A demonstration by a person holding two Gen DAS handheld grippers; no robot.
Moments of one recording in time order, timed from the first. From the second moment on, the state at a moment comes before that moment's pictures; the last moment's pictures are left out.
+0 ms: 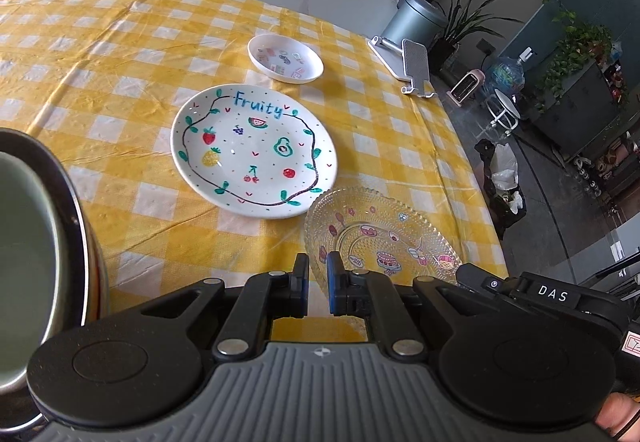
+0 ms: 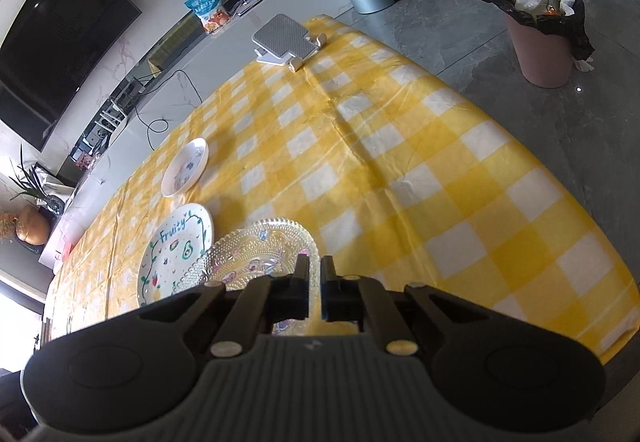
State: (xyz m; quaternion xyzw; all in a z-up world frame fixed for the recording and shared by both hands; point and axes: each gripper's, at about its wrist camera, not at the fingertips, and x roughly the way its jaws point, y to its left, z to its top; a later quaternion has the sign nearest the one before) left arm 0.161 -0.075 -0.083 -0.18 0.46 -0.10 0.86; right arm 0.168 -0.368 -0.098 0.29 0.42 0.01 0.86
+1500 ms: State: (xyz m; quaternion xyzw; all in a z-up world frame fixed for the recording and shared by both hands) left arm 0.129 -0.072 -0.107 -0.09 0.48 -0.05 0.87; right arm 0.138 -0.310 -0.101 0.15 0.46 0.03 0.88
